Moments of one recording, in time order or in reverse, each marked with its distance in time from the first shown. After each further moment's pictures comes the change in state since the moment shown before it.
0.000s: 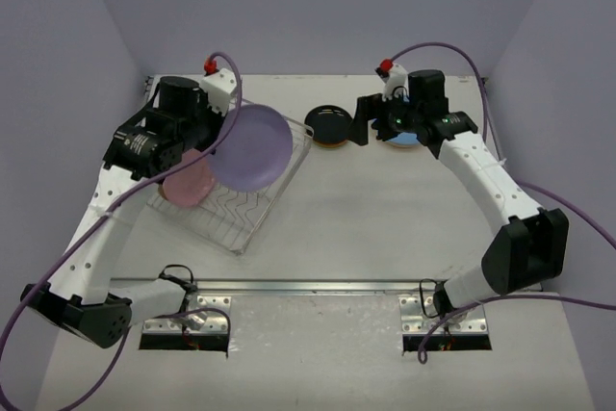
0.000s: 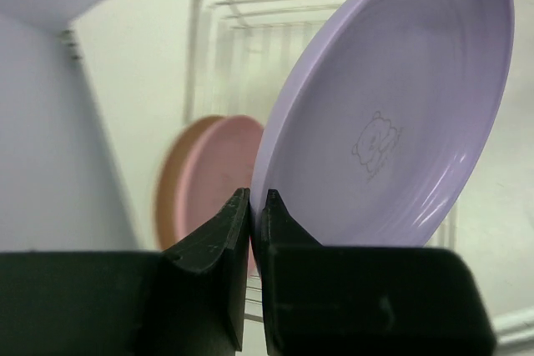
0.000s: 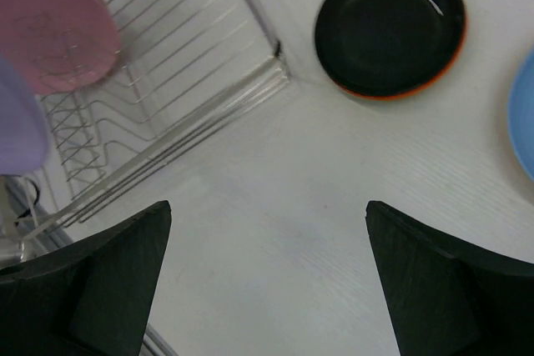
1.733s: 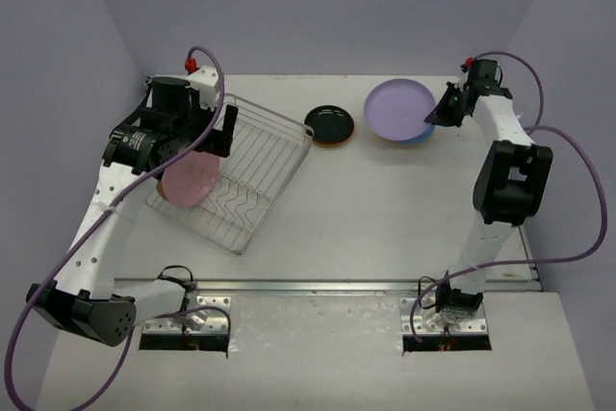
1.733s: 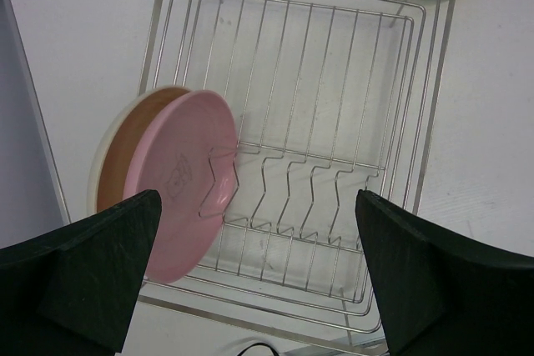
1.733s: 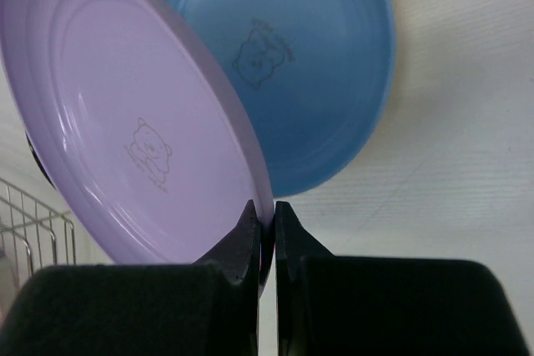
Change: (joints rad) left arm 0.097 0.009 -0.066 0.004 0.110 -0.176; right arm -0.397 0.459 0.301 -0.123 0.143 0.209
